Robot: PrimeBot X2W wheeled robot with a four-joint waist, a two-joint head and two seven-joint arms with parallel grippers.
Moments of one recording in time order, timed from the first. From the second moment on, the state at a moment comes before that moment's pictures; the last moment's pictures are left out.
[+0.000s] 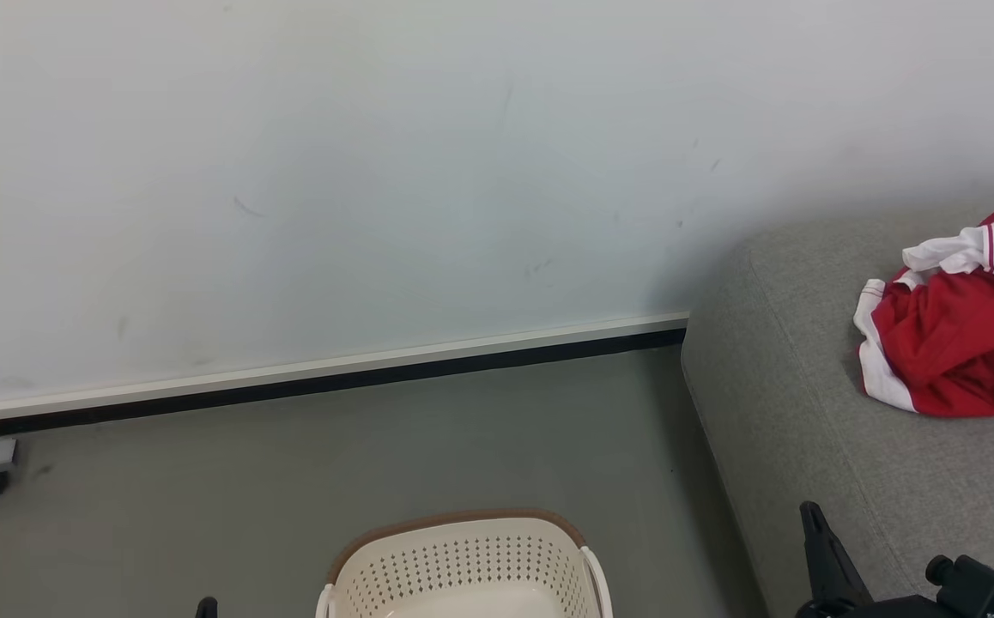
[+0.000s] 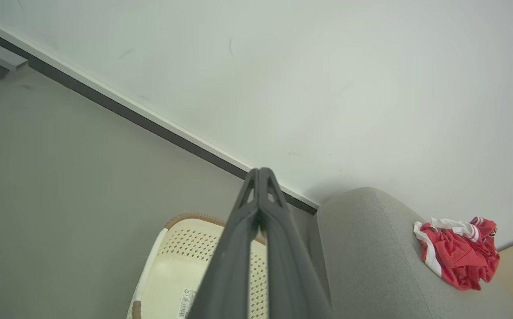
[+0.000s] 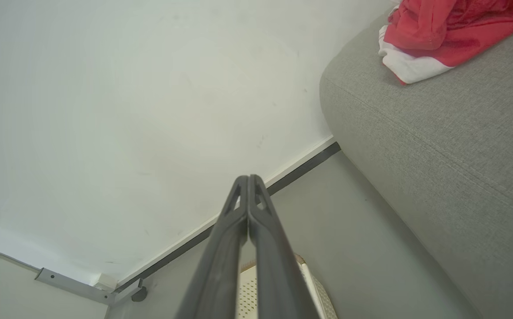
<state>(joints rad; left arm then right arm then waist) 0.10 0.05 0.01 0.08 -0.69 -0.07 -0.14 0.00 -0.17 0.22 0.18 0.75 0.13 -0.14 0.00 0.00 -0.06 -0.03</state>
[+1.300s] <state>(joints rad) 0.02 0.05 0.04 0.13 -1.16 -0.10 -0.04 -0.04 -0.13 0.06 0.21 1.19 0.13 -0.01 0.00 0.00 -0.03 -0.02</state>
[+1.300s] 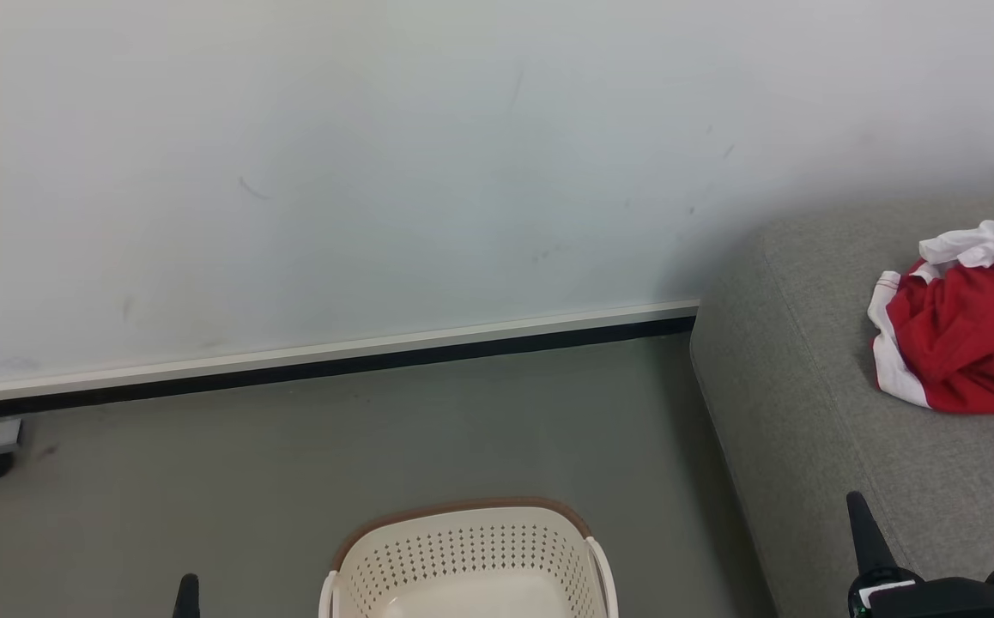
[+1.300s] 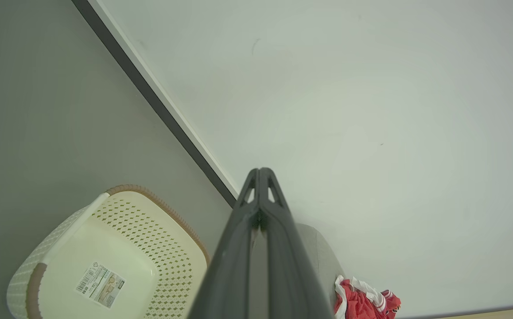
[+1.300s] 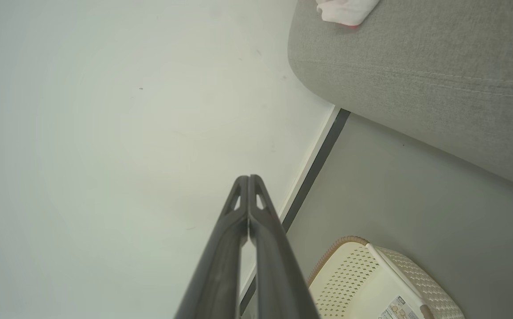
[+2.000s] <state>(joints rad) -0.01 0.05 0.06 0.16 -1.35 -0.11 0.01 -0.06 -0.10 -0.02 0.21 1.38 0.13 0.05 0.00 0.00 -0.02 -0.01</state>
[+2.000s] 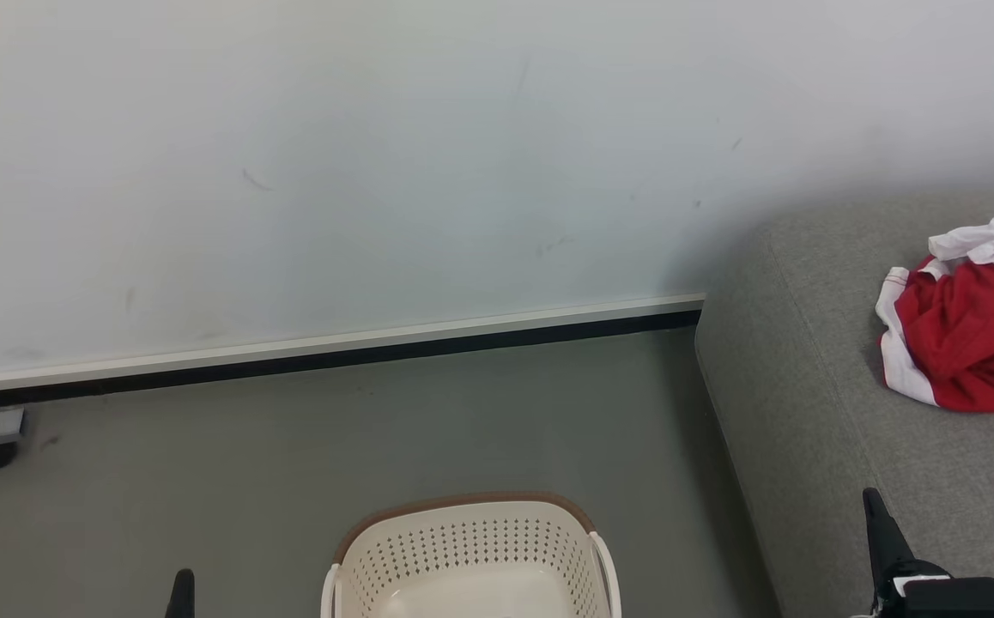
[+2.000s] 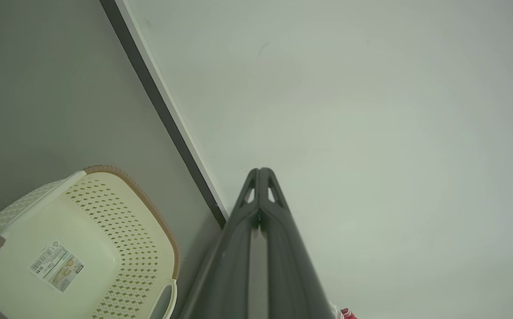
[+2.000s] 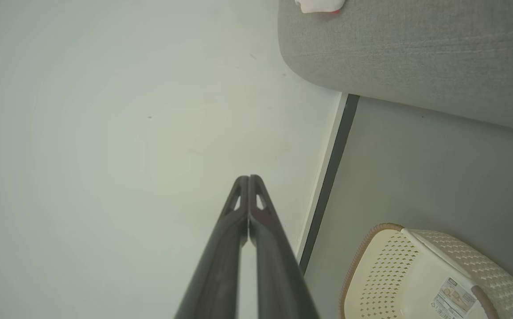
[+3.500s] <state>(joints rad) -0.05 0.05 0.08 0.19 -1.62 -0.13 0.07 -0.09 -0.06 -0.12 0.23 1.63 0.13 0.14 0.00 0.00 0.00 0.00</state>
